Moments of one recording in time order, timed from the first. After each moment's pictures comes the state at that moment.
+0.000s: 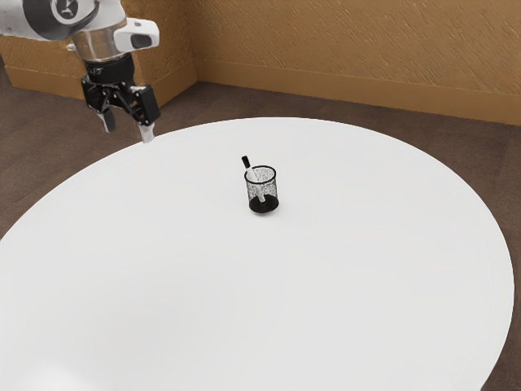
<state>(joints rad) 0.05 -0.11 -0.04 -1.66 0.02 1.57 0.06</state>
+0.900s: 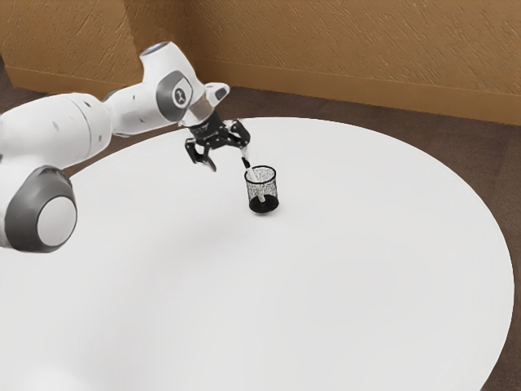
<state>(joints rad) 0.06 0.73 0.05 -1.12 -0.36 2.05 -0.24</state>
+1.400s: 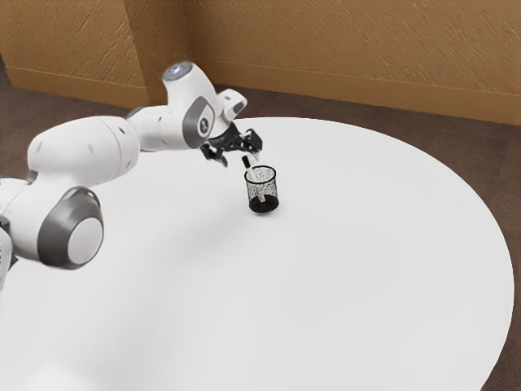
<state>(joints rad) -0.02 0.88 0.12 -1.04 -0.27 2.33 -0.17</state>
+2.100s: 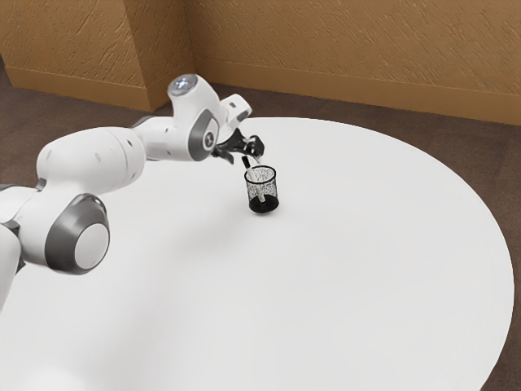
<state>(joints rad) 0.01 0.94 0.07 -1.00 -0.18 2.47 -0.09</state>
